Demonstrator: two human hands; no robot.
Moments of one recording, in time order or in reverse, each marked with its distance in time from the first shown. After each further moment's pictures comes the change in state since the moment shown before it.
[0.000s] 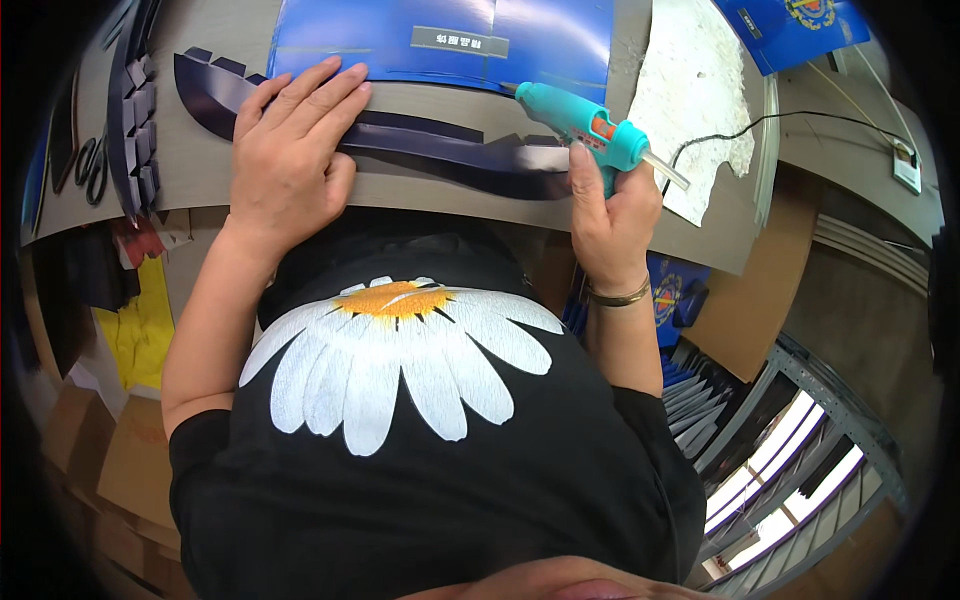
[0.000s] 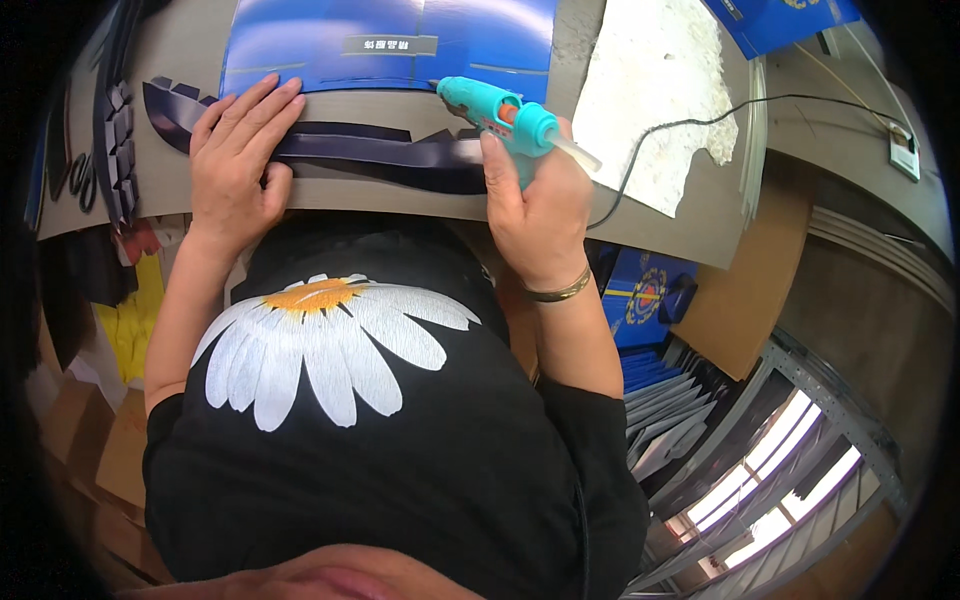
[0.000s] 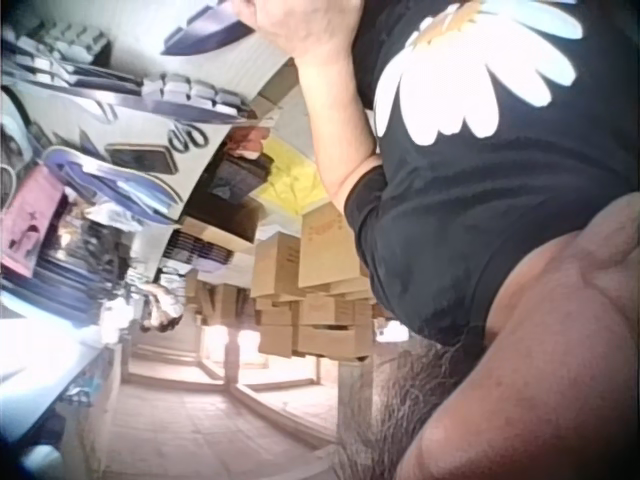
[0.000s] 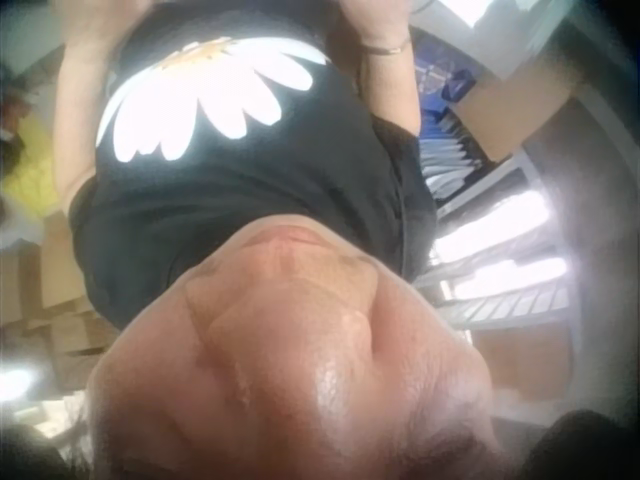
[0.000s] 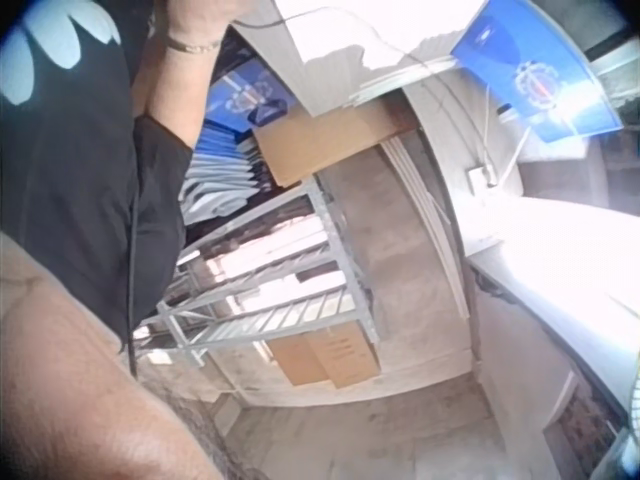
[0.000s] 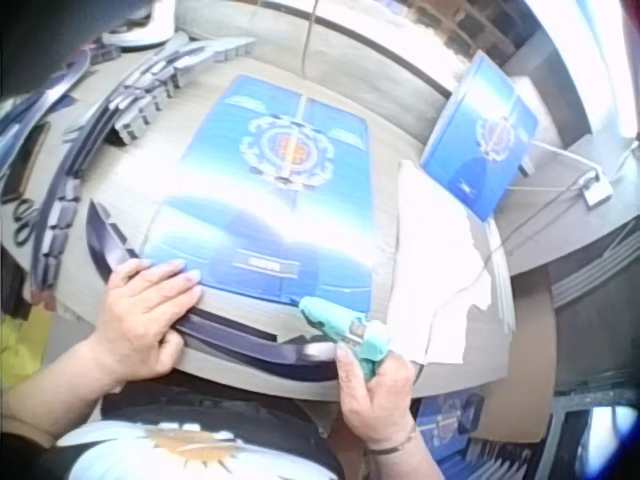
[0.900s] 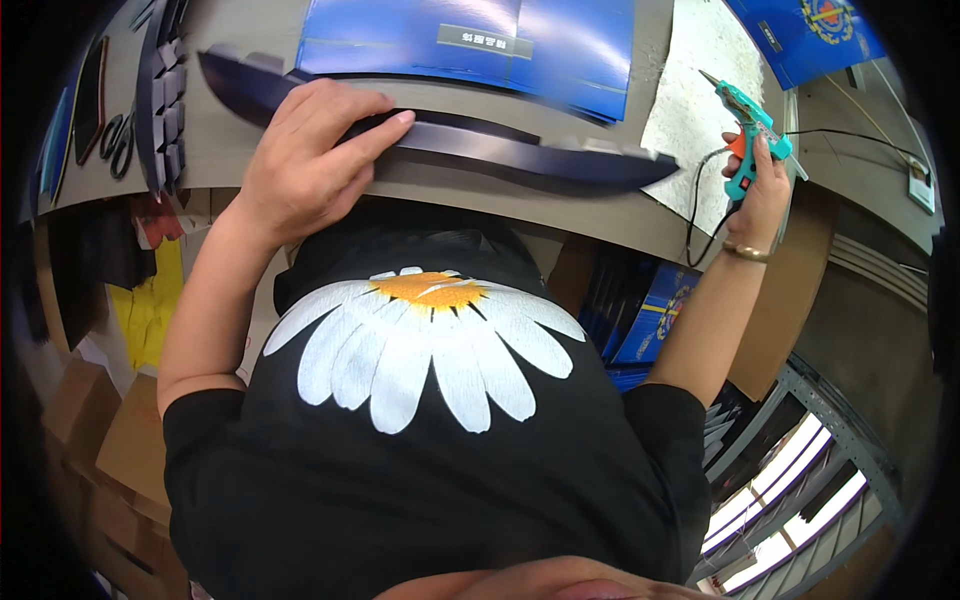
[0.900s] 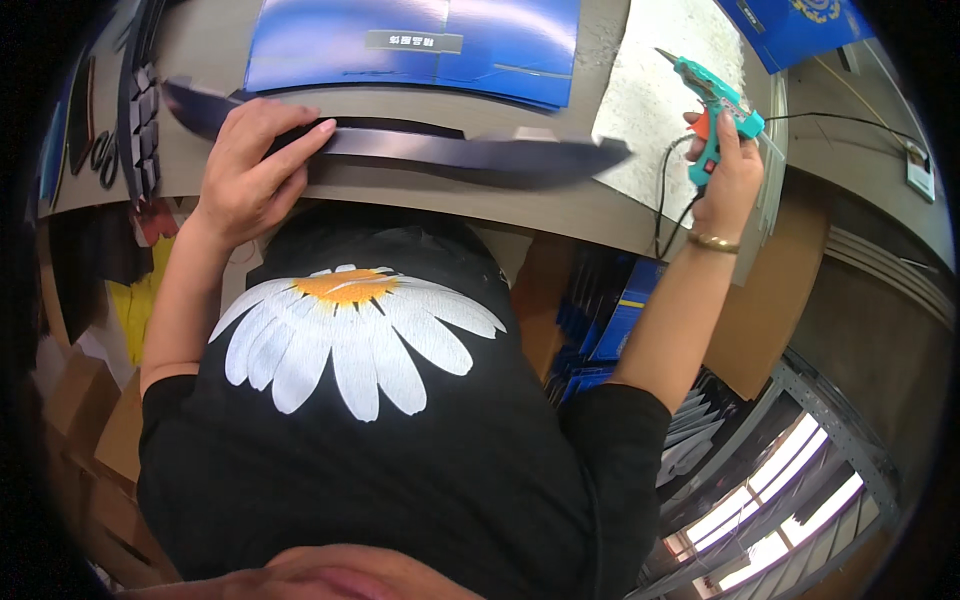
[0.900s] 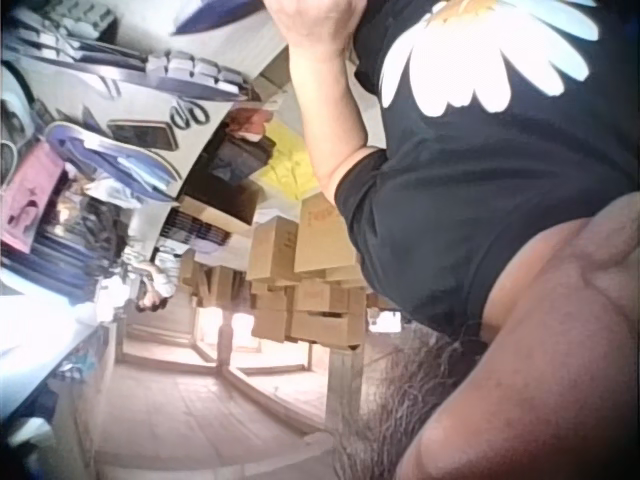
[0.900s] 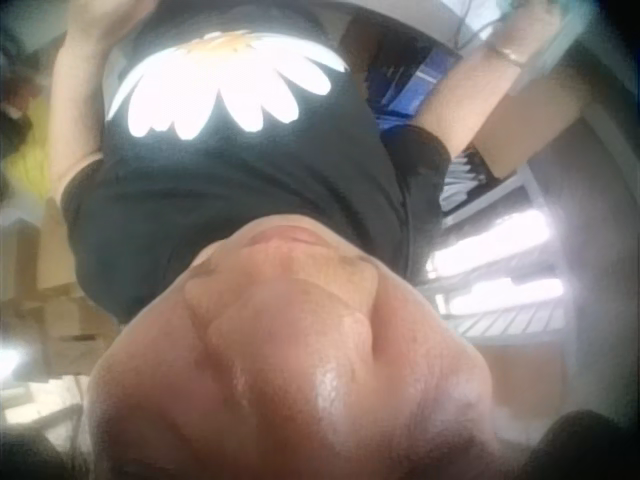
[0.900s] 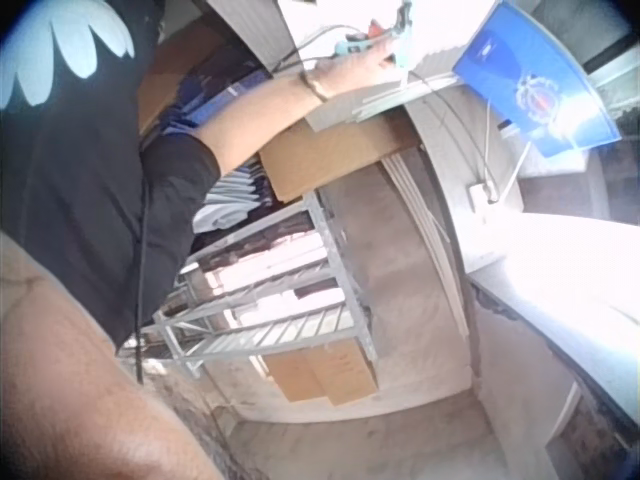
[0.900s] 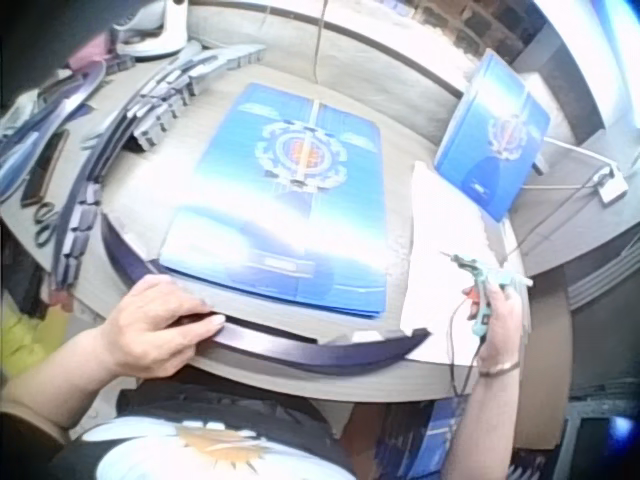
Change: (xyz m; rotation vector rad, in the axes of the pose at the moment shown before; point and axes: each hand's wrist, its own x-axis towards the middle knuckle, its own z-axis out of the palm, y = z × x) left_hand 0.005 -0.008 -0.015 -0.265 0.084 0.299; right_hand 0.068 0.101 -0.120 0.382 0.260 0.395
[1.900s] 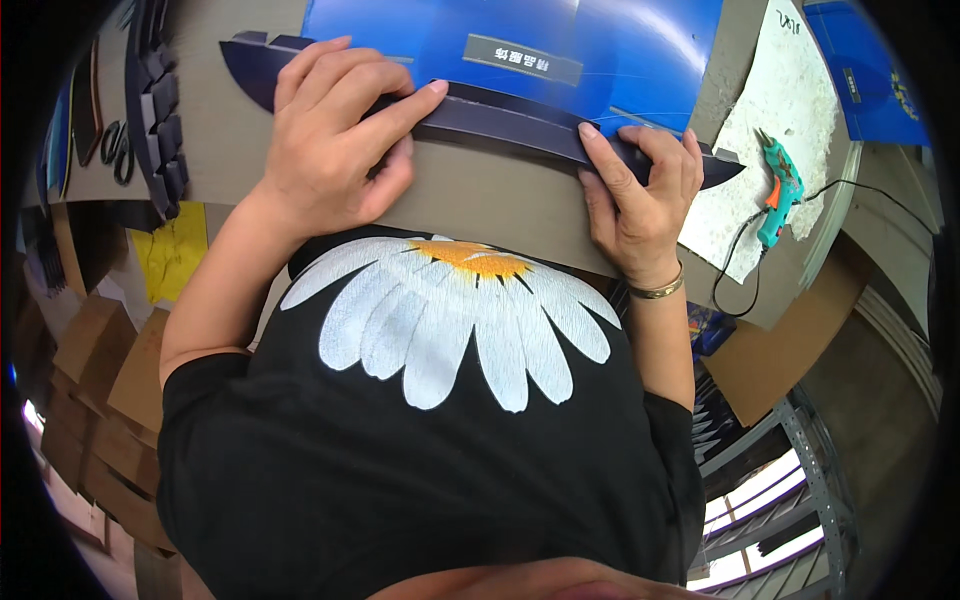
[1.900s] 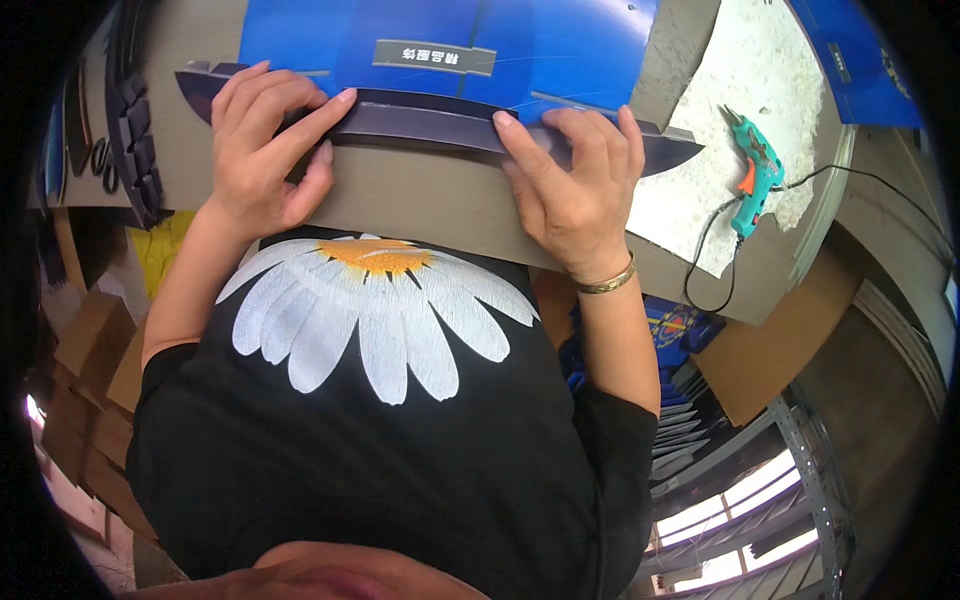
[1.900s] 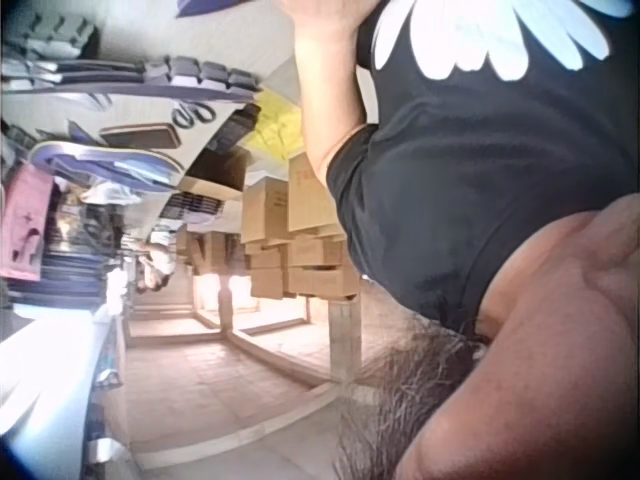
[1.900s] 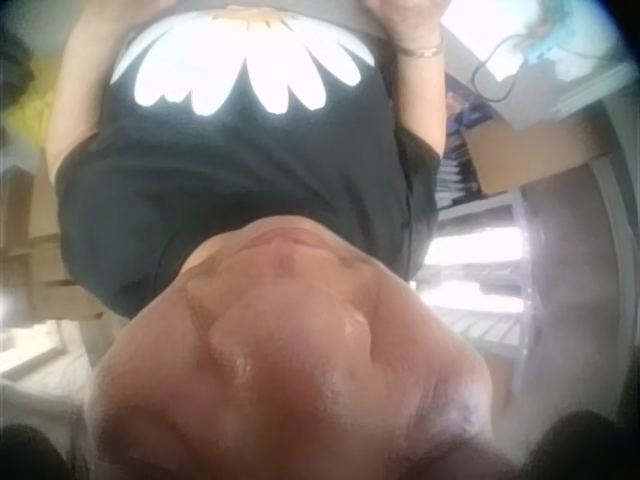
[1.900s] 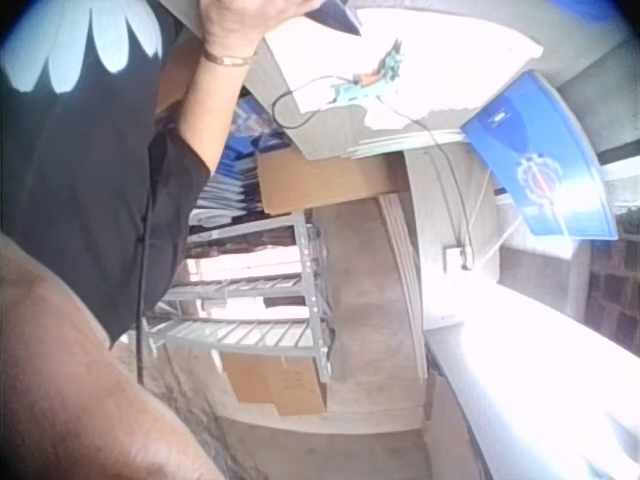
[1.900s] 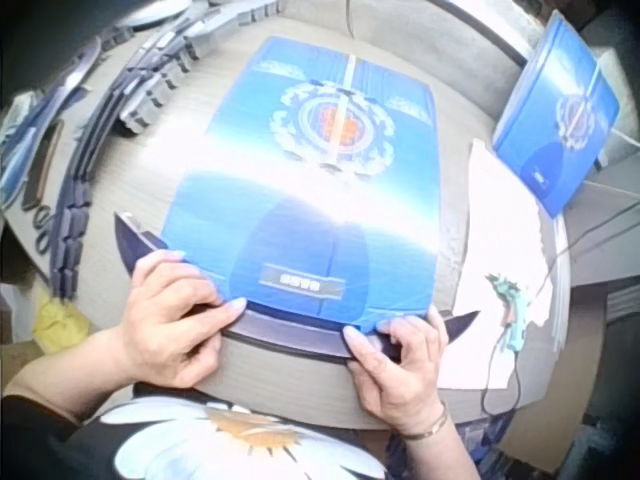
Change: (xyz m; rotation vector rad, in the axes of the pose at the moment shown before) left_hand 0.032 -0.013 0.014 0.119 -0.072 -0.229; right_hand -0.062 0.030 0.128 -0.734 -0.427 -0.956
